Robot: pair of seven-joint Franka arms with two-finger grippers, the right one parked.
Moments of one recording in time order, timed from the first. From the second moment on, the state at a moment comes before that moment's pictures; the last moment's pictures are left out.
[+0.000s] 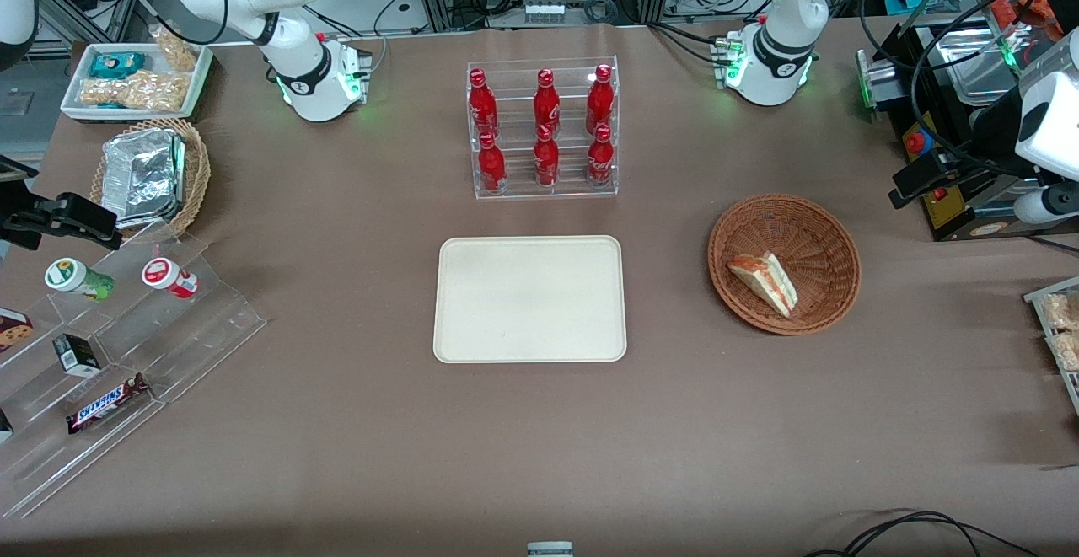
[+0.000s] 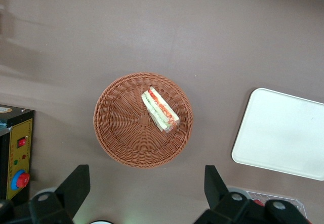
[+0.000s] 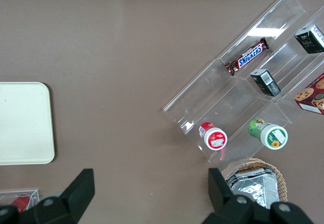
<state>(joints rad) 0.02 0.03 -0.11 -1.47 -0.05 1.49 -0.33</state>
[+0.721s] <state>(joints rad) 0.02 0.04 -0.10 -1.67 -0.01 1.49 -0.36</state>
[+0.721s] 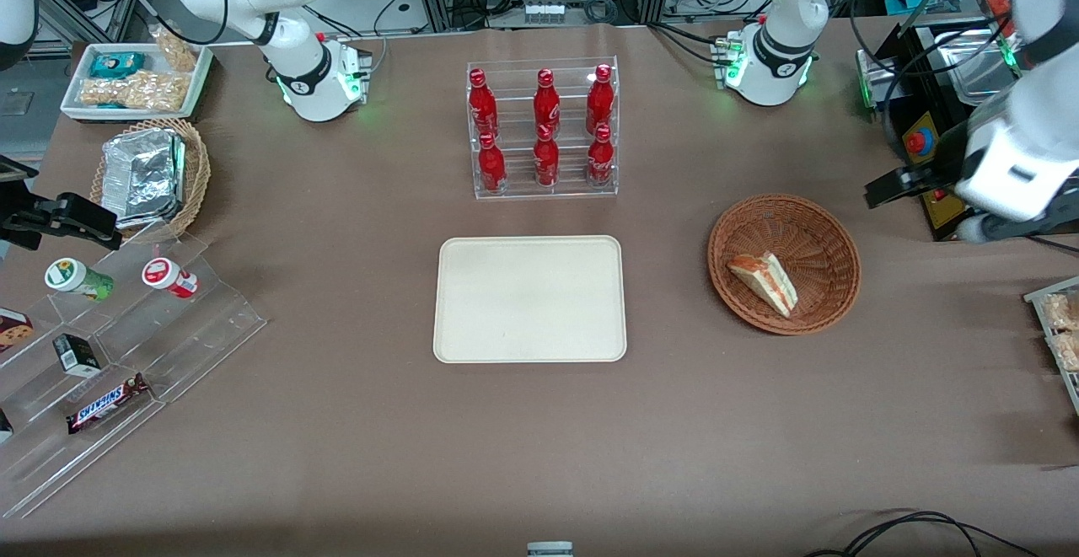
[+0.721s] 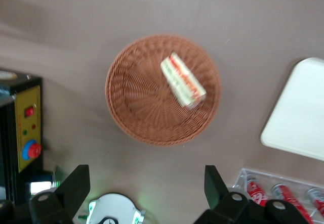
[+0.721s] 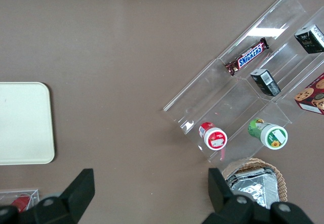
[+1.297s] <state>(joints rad) 0.01 0.05 -0.12 -2.07 -0.02 1.99 -0.89</state>
